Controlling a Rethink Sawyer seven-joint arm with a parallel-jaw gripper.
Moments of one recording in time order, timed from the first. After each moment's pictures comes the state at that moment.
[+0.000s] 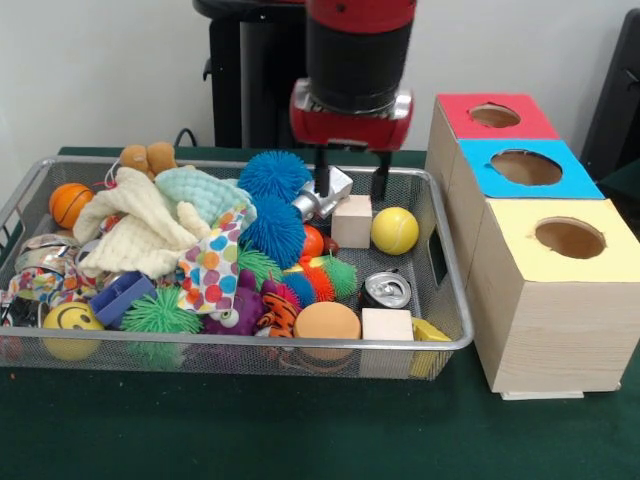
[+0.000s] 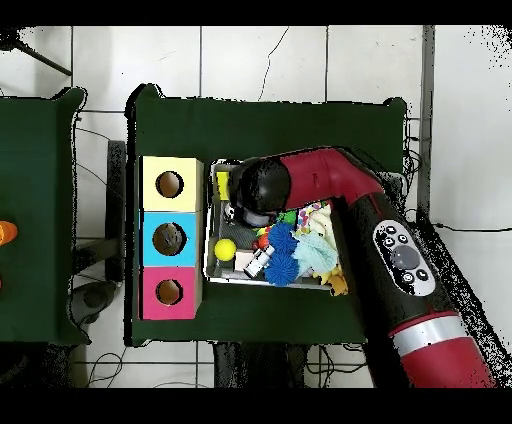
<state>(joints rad) -0.59 -0.62 0.60 1.52 -0.58 1.03 2.09</state>
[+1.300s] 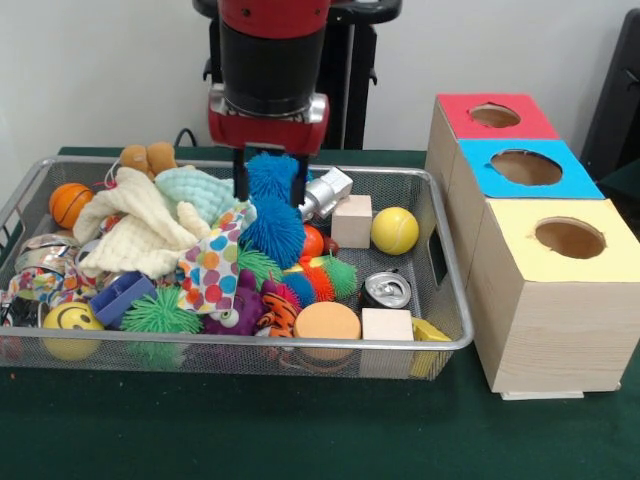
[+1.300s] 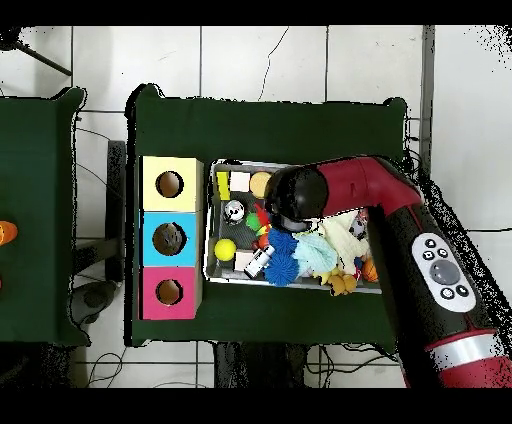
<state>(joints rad) -0.68 -0.66 0.63 1.53 -0.66 1.02 2.00</state>
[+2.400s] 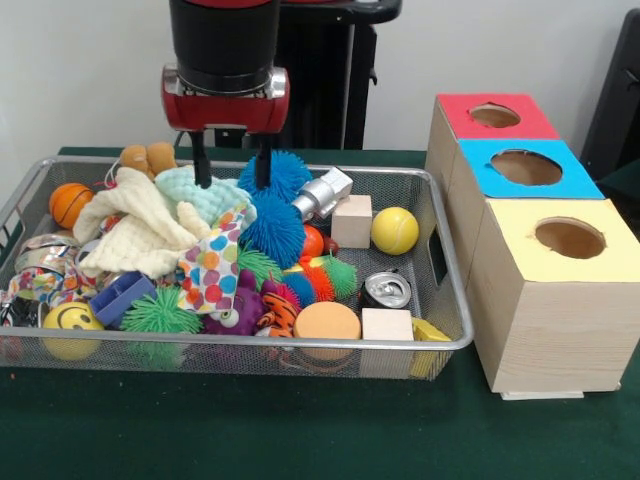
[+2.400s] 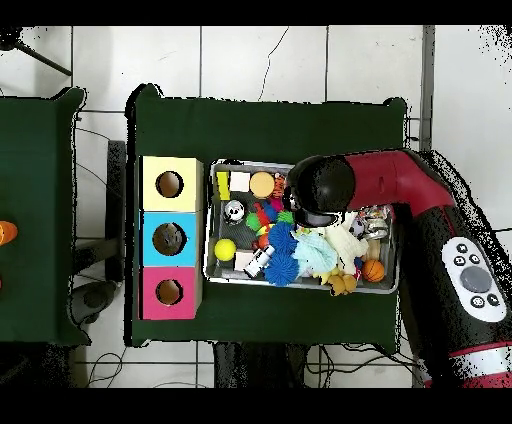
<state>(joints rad) -0.72 -0.66 0.66 1.50 -0.66 1.09 1.82</state>
